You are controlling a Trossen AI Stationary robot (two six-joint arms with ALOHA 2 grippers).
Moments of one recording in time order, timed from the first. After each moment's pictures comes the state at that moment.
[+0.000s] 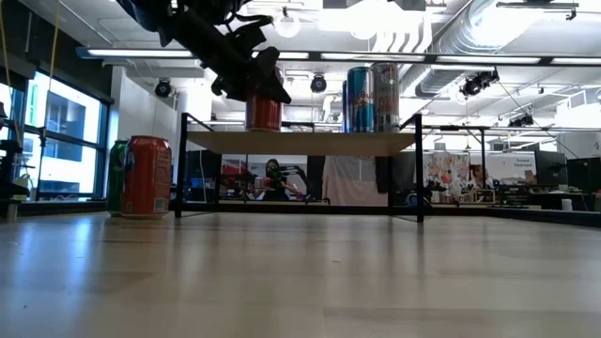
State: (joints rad) left arm 0.32 1.41 0.93 0.06 -0.39 -0.05; right arm -0.01 1.25 1.26 -0.22 0.11 0.24
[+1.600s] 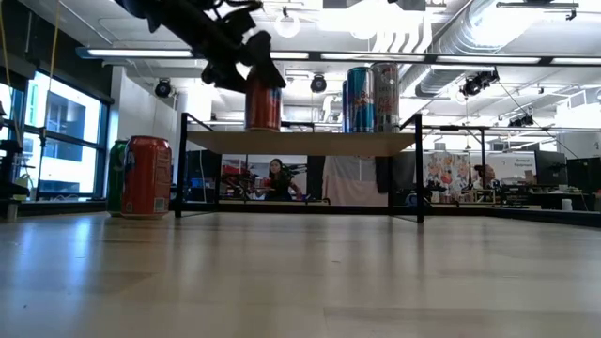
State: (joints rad) left arm 0.31 1.32 0.93 0.00 -0.43 -0.09; right arm -0.01 1.25 1.26 -0.23 0.11 0.26
